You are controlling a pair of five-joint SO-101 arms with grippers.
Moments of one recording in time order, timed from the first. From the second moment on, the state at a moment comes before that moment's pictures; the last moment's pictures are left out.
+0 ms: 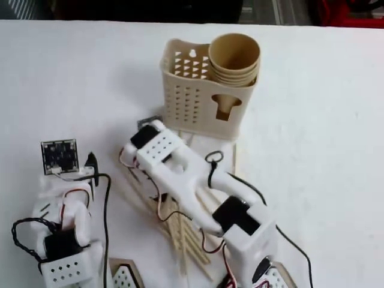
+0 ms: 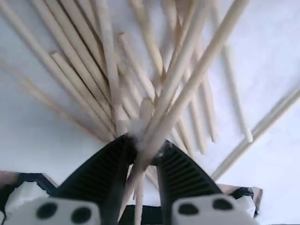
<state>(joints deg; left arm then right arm) -22.5 -96.1 88.7 50.4 -10.9 -47.7 18.2 2.2 92.5 -26.0</state>
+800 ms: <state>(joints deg) -22.5 -96.1 88.7 50.4 -10.9 -42.2 18.2 3.8 83.6 -23.3</state>
